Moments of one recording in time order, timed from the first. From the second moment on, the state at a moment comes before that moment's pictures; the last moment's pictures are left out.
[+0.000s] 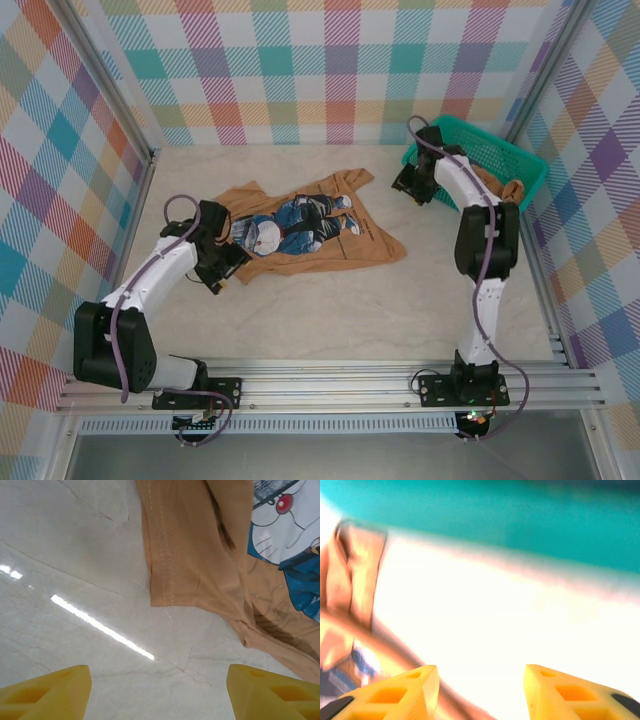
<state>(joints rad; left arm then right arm) -0.19 1.39 0.98 -0.93 0.12 -0.99 0.16 2.10 1.80 -0.85 -0.15 0.67</state>
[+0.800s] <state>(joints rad) -0.20 1.64 0.96 -0.68 0.11 -1.06 0.22 1.87 1.26 -0.72 -0.17 0.70</state>
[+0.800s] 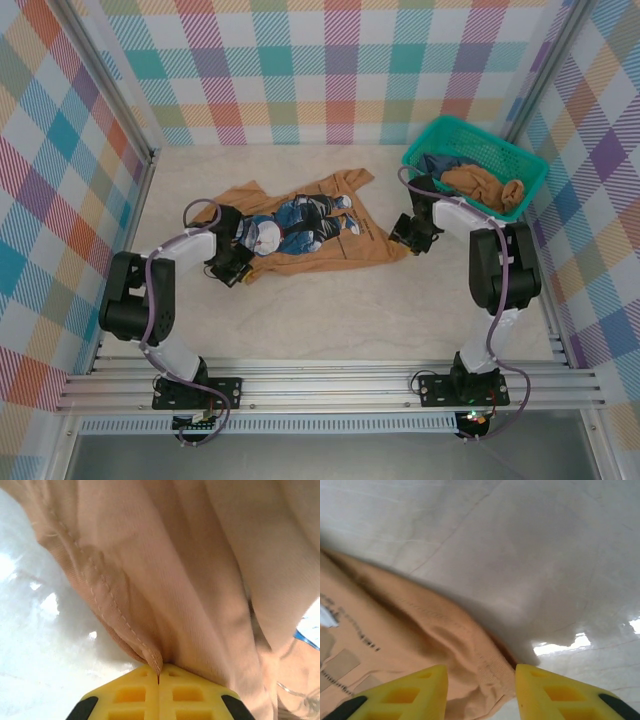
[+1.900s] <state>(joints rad) -0.49 1.34 0.96 -1.07 0.23 -1.28 0.22 1.88 1.22 -0.75 -0.09 0.73</state>
